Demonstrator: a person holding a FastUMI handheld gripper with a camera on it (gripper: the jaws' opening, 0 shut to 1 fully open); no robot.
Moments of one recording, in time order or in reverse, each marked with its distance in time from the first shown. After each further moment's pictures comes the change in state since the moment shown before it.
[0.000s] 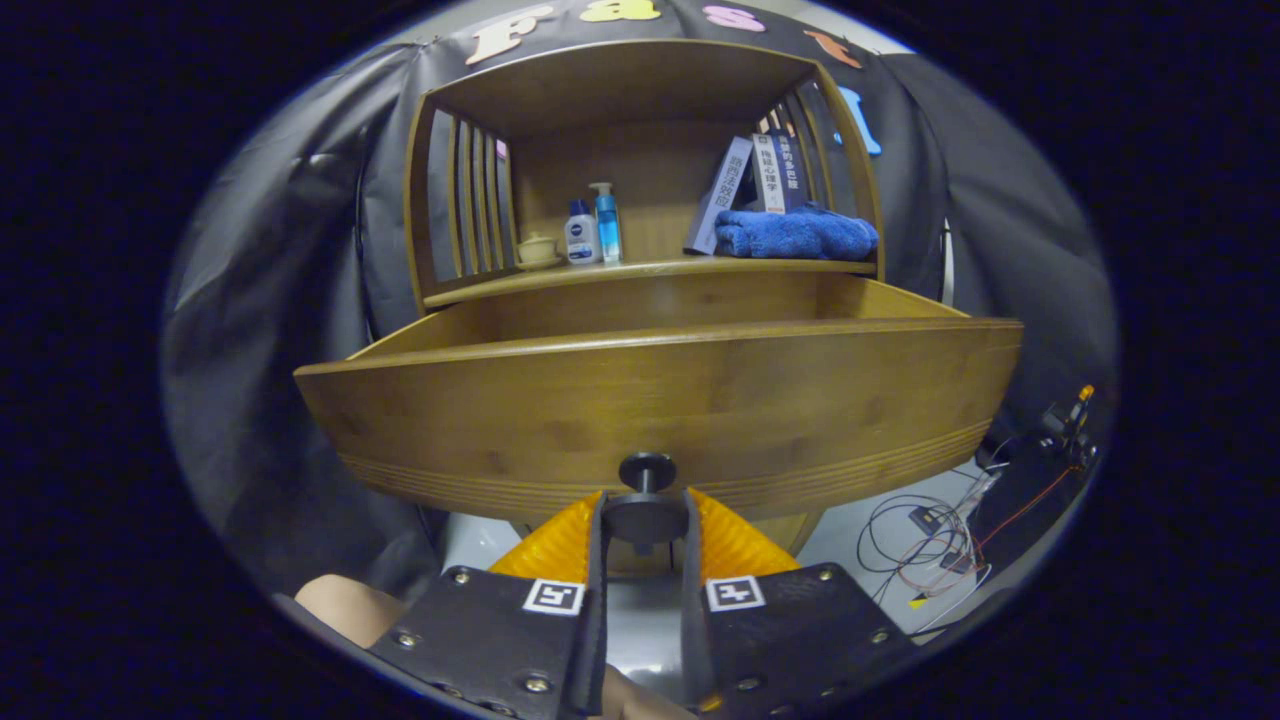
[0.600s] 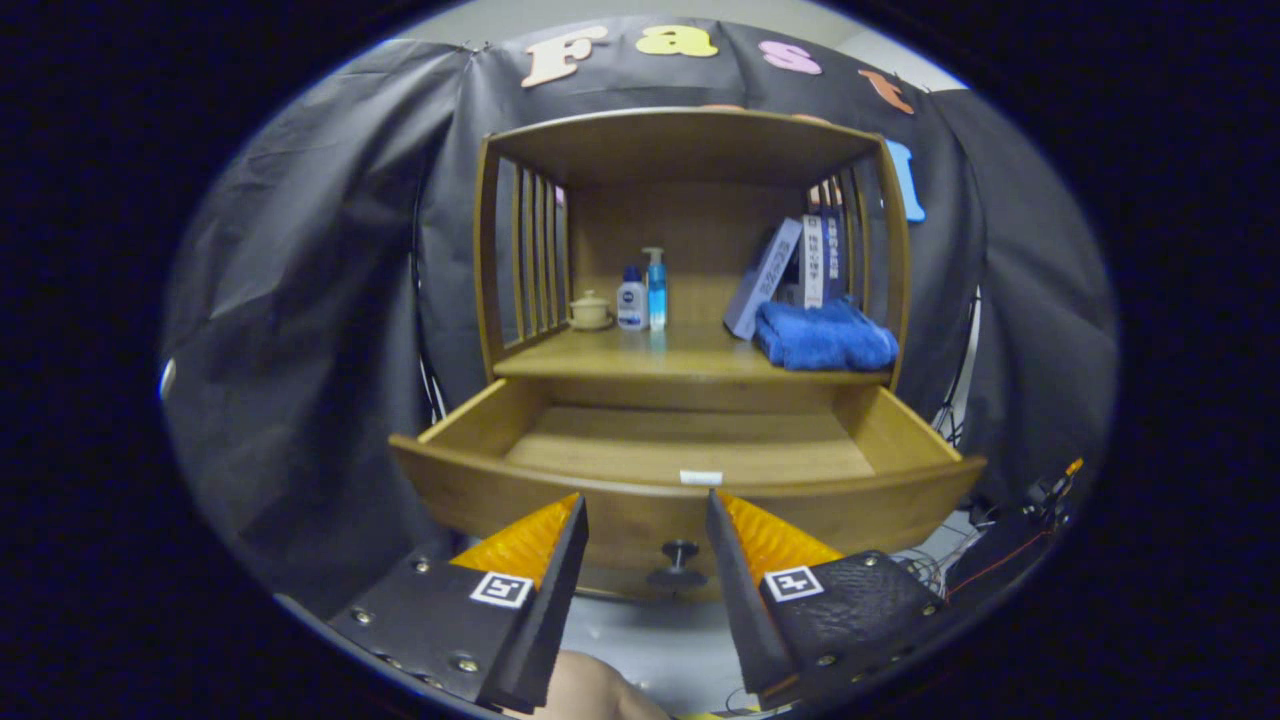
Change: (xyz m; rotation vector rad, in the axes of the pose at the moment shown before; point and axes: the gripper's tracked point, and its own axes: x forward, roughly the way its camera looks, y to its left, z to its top) arm -0.063 0.031 0.126 -0.076 -0.113 0.091
